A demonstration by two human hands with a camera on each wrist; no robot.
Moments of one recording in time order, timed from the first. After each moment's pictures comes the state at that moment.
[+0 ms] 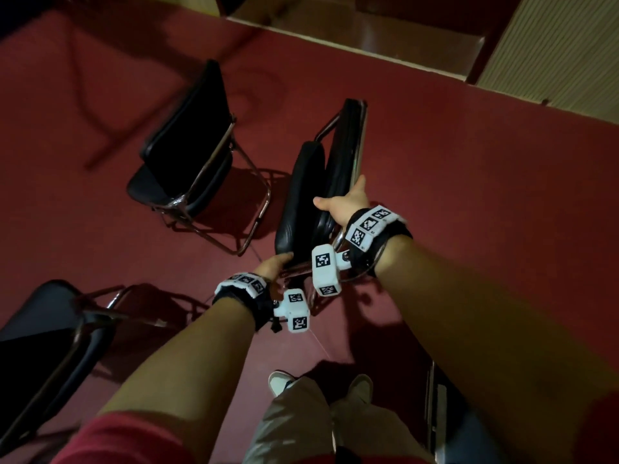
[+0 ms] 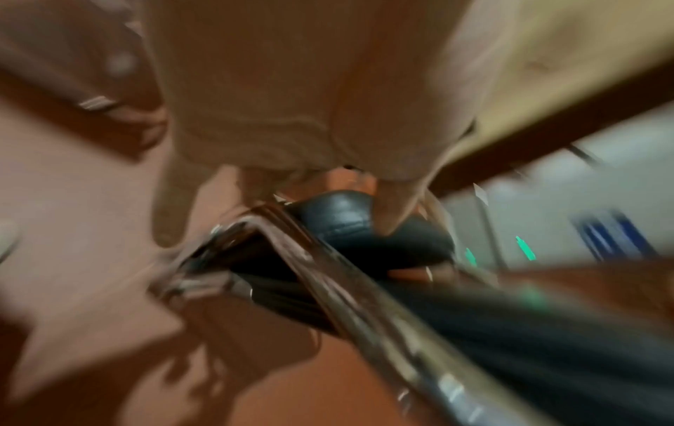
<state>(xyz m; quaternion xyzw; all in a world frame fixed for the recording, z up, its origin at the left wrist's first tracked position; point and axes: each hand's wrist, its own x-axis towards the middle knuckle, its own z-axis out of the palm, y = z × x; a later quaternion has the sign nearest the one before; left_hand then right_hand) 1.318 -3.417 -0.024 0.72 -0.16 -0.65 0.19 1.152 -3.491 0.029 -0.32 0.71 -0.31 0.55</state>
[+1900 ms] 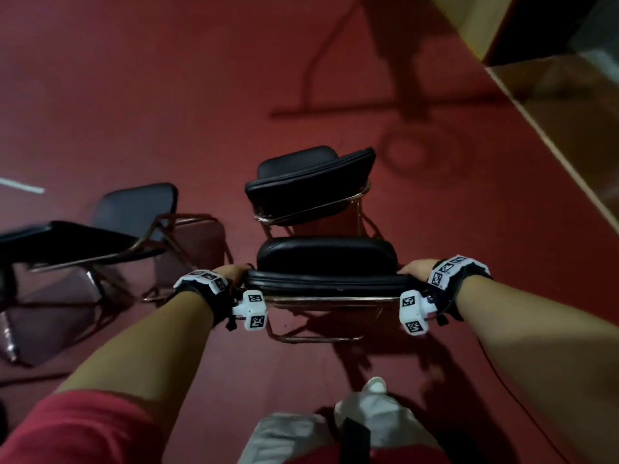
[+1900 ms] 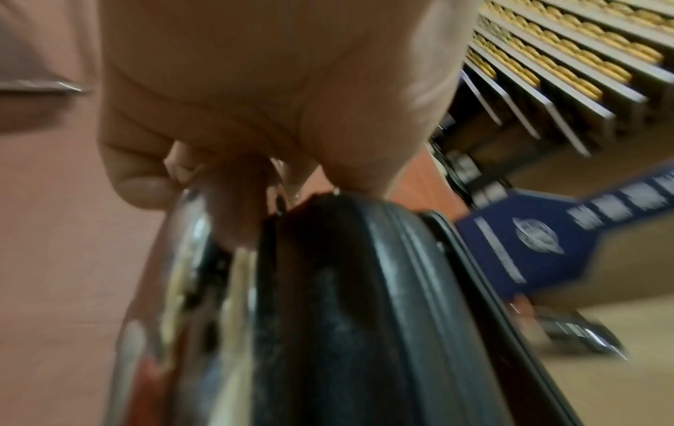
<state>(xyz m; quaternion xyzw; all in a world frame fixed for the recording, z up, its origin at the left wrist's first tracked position) 1.428 -3.595 0.000 0.82 0.09 -0.46 0.32 1.167 -3.919 -0.012 -0.70 0.47 0.30 0.45</state>
